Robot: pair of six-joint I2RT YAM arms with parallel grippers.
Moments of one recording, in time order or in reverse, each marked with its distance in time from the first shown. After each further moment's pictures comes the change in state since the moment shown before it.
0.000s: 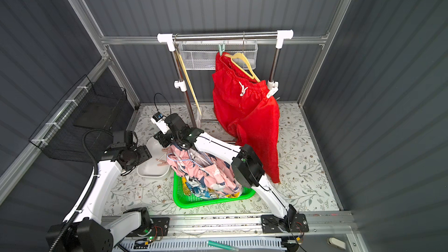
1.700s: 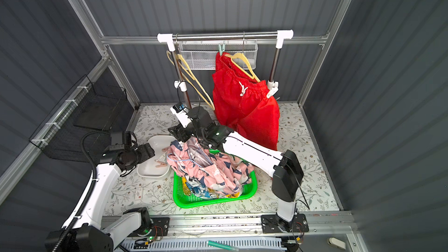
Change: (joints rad) left arm 0.002 -0.035 -0.016 0.051 0.123 0.047; right arm -0.045 -0.612 -0.587 0.071 0.140 -0.069
